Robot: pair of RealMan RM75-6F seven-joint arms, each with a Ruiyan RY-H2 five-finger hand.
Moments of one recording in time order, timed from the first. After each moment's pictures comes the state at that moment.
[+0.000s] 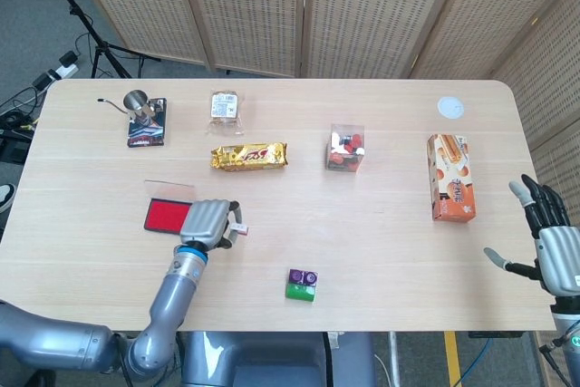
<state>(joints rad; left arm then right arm) -0.87 -1.58 -0.36 -1.99 0.35 1.33 0.89 0.16 -1.11 0.10 -1.46 -1.57 1.56 0.37</state>
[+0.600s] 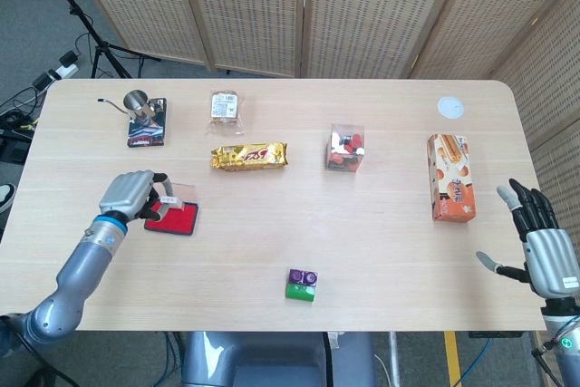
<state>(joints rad) -0.72 -1.11 -0.33 -1.89 0.40 0.85 0.55 0.16 -1.13 0.09 -1.48 -1.58 1.54 0.29</state>
